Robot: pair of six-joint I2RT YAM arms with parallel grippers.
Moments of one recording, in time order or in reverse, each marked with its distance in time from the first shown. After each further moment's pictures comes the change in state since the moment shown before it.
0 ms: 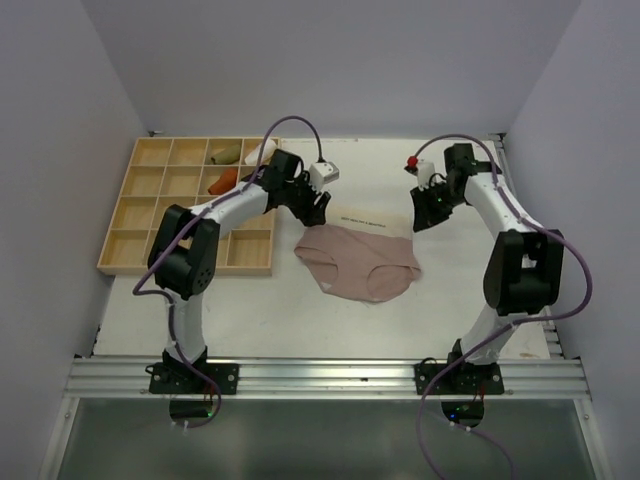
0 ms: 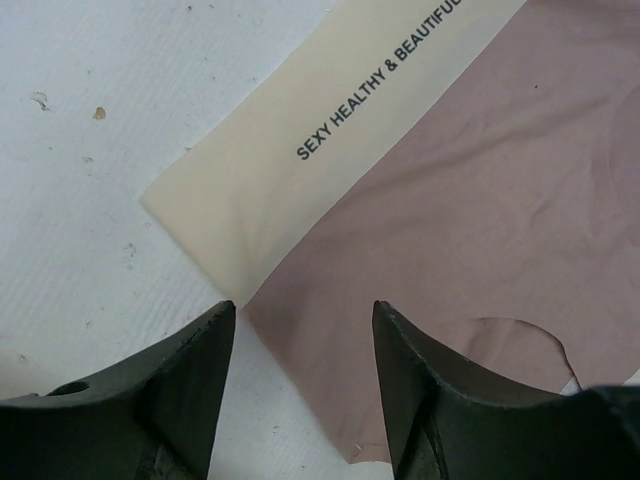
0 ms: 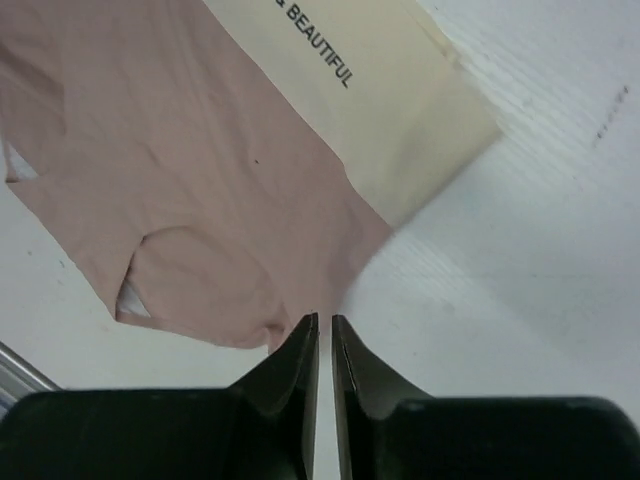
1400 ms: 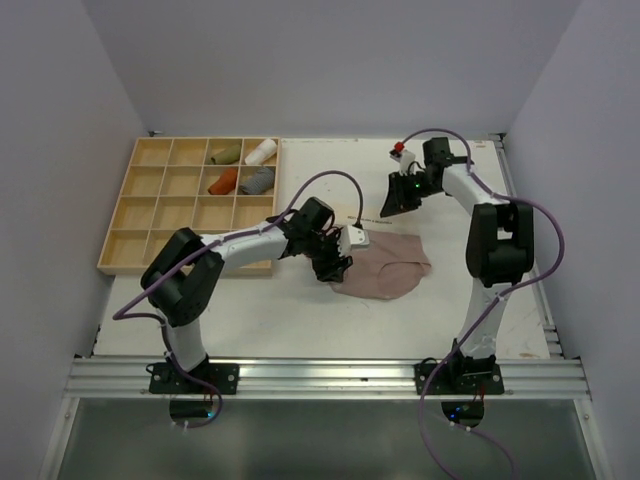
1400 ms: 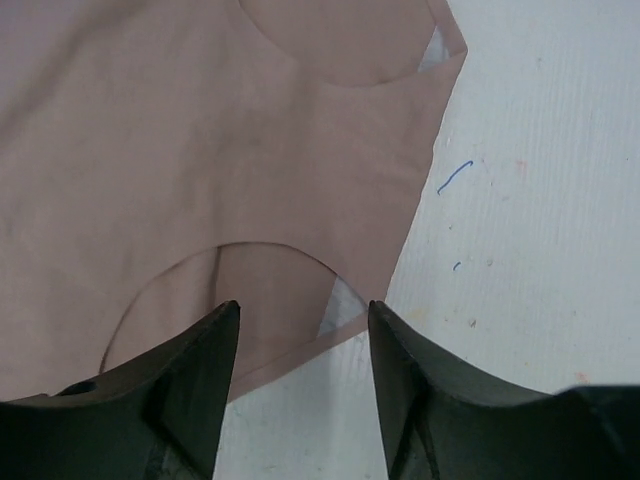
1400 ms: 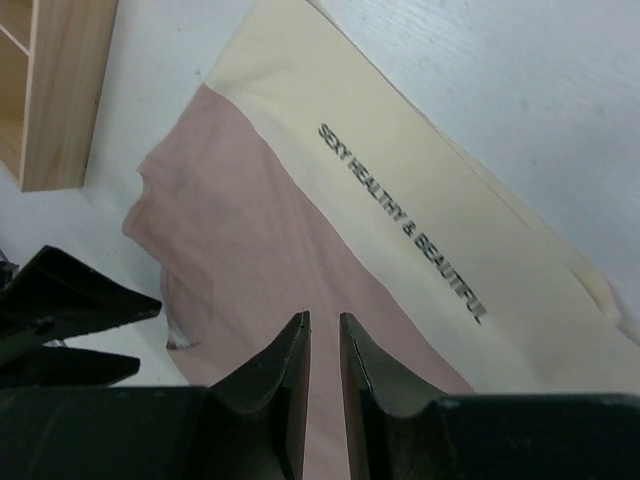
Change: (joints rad) left arm -0.289 -0.183 -0.288 0.019 0.049 0.188; right arm 0.048 0.285 0.164 0.212 -0.289 0.291
